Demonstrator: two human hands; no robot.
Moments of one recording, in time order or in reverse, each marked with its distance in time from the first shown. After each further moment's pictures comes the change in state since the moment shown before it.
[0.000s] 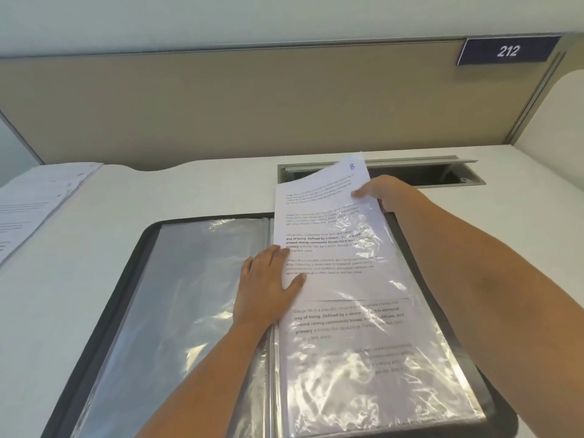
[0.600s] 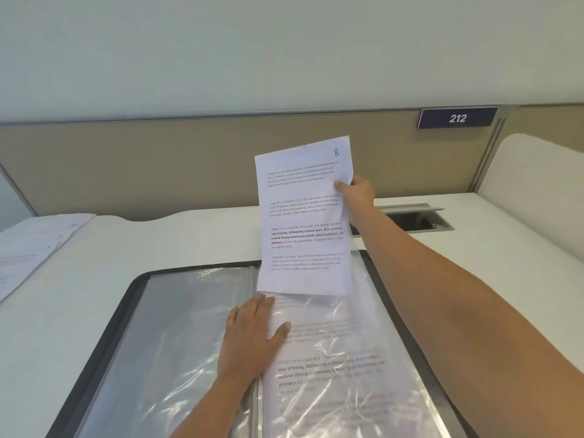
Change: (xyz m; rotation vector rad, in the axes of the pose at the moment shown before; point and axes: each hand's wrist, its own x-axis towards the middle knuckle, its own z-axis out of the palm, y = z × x) left_hand -0.003 0.001 -0.001 0.005 -0.017 -0.003; right_hand -0.034 -0.058 -0.013 0.629 0.287 -0.410
